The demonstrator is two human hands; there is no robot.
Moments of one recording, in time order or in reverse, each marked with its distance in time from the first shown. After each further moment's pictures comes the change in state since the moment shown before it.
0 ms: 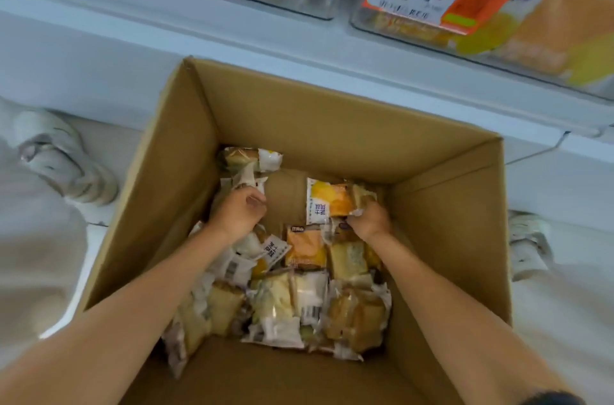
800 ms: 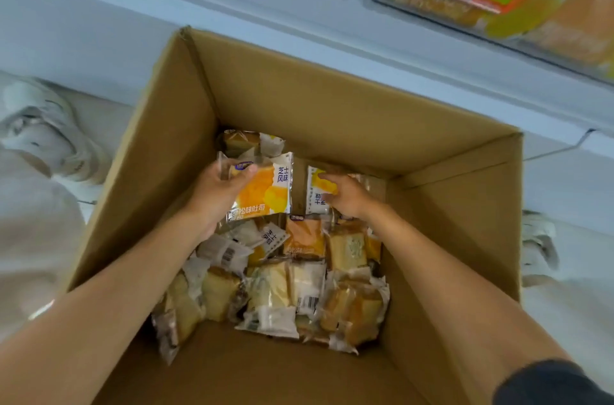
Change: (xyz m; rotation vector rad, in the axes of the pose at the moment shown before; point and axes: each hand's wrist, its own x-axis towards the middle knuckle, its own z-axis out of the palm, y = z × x) left_hand -0.020 0.015 -0.015 -0.617 0.136 -0.075; right_hand 0.034 -0.031 0.012 -0.156 -0.306 -0.440
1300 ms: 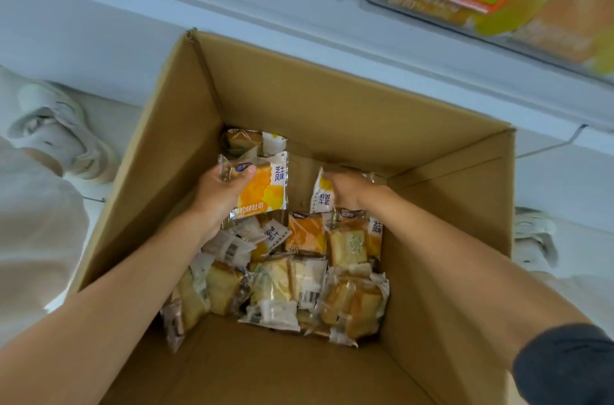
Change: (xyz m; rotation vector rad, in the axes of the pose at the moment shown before) left_hand -0.010 -0.002 0.000 0.004 0.090 -0.011; right_hand 0.003 -0.010 -0.016 -0.527 -0.111 -0.089
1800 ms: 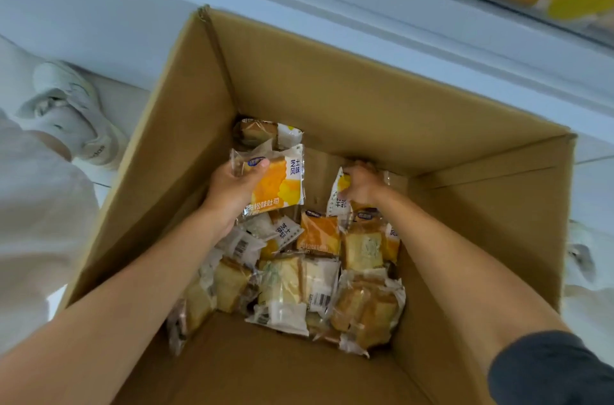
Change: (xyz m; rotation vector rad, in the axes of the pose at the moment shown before) left_hand 0.014 -0.013 0.005 -0.028 0.040 -0.020; right_hand 0.035 0.007 0.020 0.210 0.030 0.181
